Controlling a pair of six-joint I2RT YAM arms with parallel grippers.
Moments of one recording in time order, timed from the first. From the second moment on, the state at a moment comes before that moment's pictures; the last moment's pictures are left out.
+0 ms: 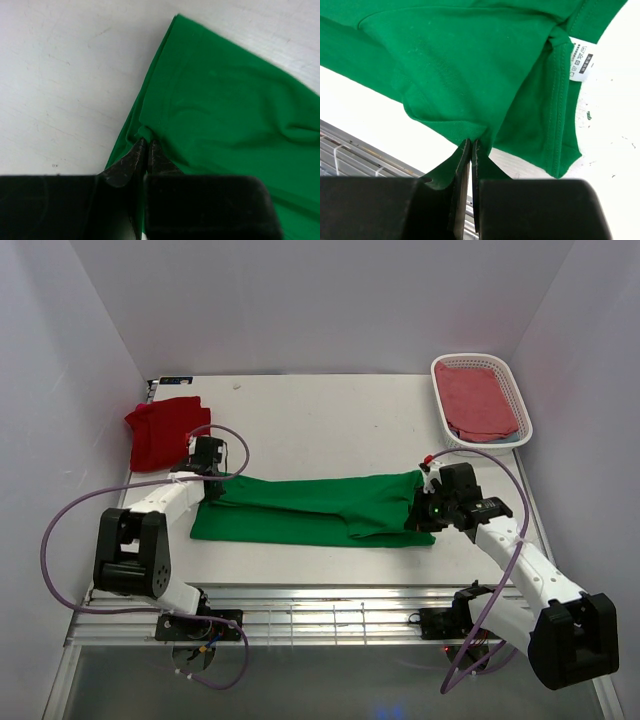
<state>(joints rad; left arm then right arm) -0.13 1.48 0.86 -0.39 -0.40 -0.31 0.29 1.02 0.64 -0.56 -0.32 0.21</state>
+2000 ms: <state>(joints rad) -0.13 1.65 1.02 -0.33 -0.35 -0.37 0.14 1.73 1.13 -0.47 -0.16 0.14</state>
